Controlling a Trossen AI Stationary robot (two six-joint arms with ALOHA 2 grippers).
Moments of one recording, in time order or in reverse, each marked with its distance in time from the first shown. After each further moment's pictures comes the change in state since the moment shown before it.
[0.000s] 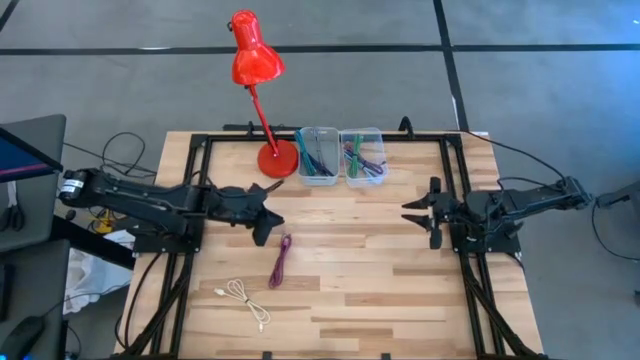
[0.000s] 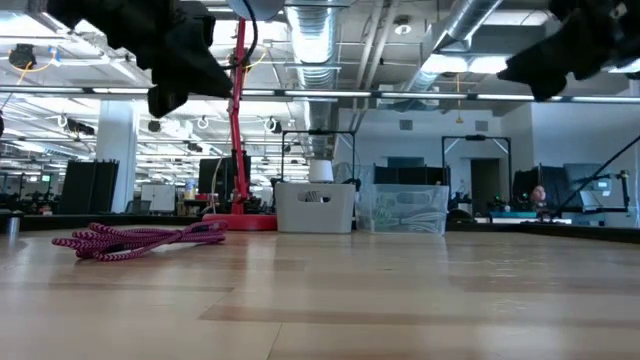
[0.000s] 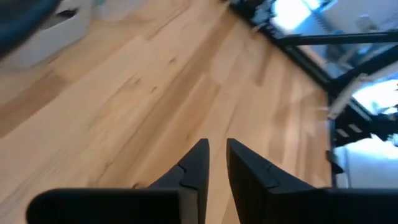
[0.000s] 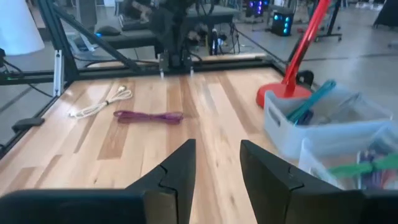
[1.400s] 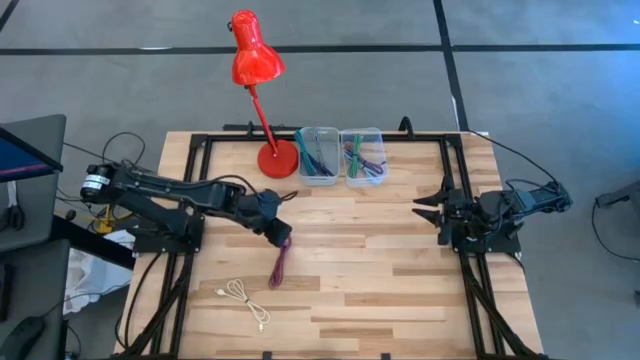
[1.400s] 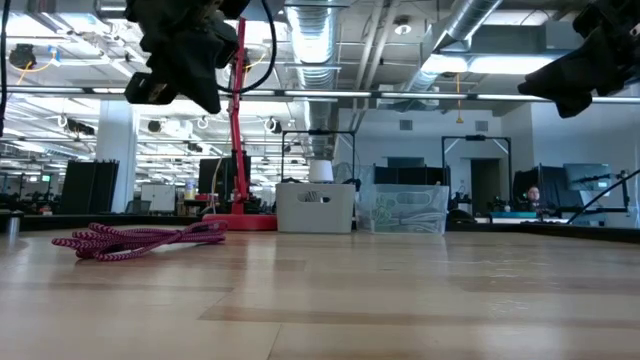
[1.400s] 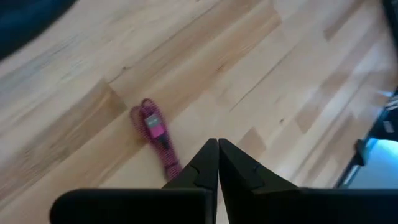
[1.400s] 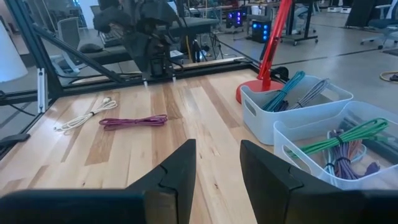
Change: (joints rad) left arm -0.017 0.285 0.351 -0.505 0.086 -0.339; right arm 0.075 -0.315 -0.070 -0.208 0.165 0.069
